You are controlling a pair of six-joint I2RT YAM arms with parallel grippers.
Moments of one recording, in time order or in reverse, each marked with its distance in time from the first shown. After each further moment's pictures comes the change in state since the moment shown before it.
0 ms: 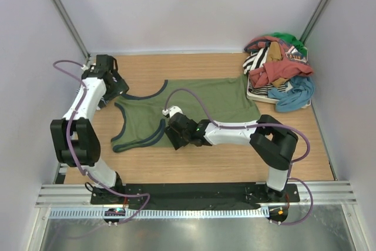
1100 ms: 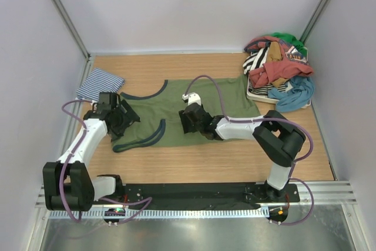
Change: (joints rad) left arm -0.031 -0.468 -0.647 0.205 0.295 -0.130; right arm -0.172 -0.028 -0.125 0.270 0.081 0.041
